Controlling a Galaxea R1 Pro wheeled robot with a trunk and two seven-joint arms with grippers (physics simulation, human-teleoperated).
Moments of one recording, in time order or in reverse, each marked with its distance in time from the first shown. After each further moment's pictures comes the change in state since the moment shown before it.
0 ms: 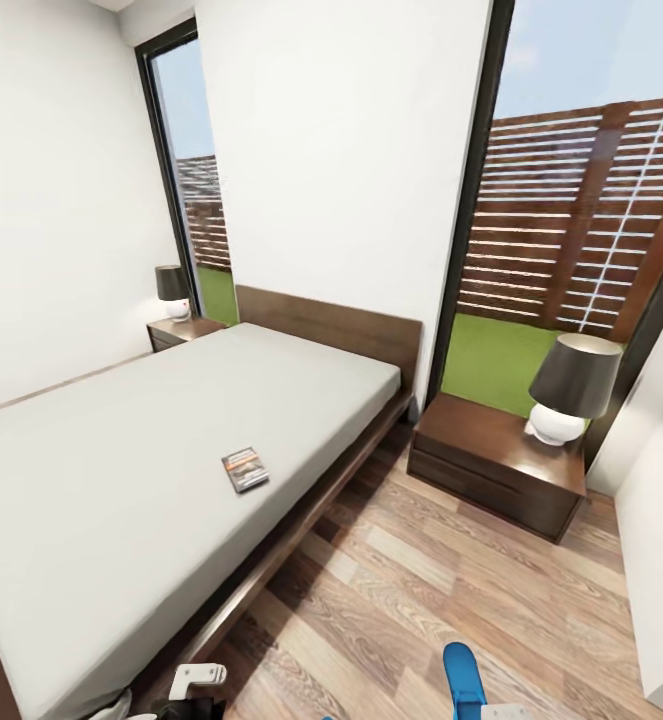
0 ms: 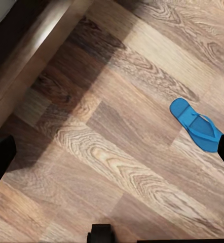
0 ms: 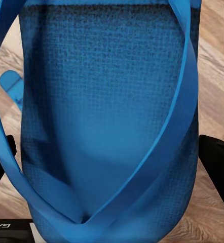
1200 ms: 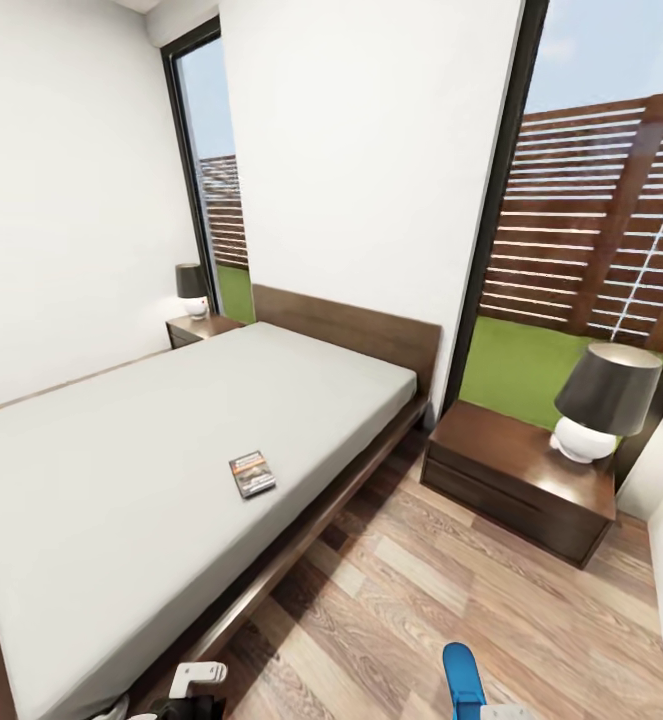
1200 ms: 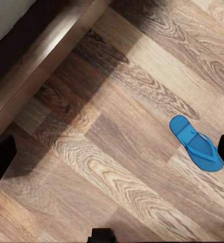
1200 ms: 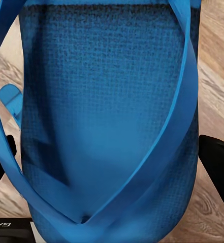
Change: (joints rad) left arm 0.000 0.000 0.000 0.000 -0.001 -0.018 0.000; right arm 0.000 0.001 0.001 0.000 0.000 0.000 0.001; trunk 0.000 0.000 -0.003
